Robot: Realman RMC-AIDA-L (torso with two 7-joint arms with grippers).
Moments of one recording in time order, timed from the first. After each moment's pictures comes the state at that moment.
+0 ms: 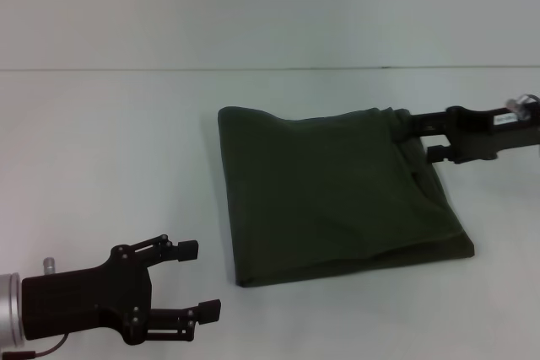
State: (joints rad) left arm -0.41 -2.16 0.40 0.69 2.23 1.82 -1.18; right arm 0.82 1.90 -0.77 -0.50 -2.25 -1.28 2.56
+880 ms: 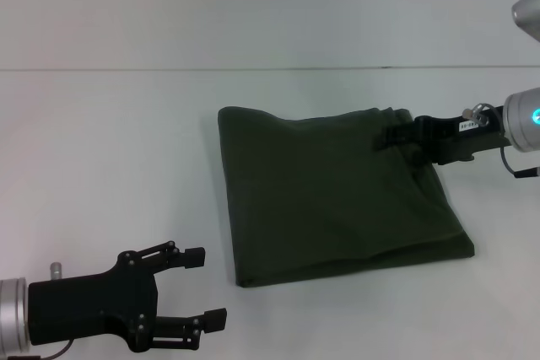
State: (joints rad) left arm -0.41 -2.16 0.42 0.69 2.23 1.82 -1.18; right arm 0.87 1.95 -0.89 -0.46 -2.28 -1.09 2.61
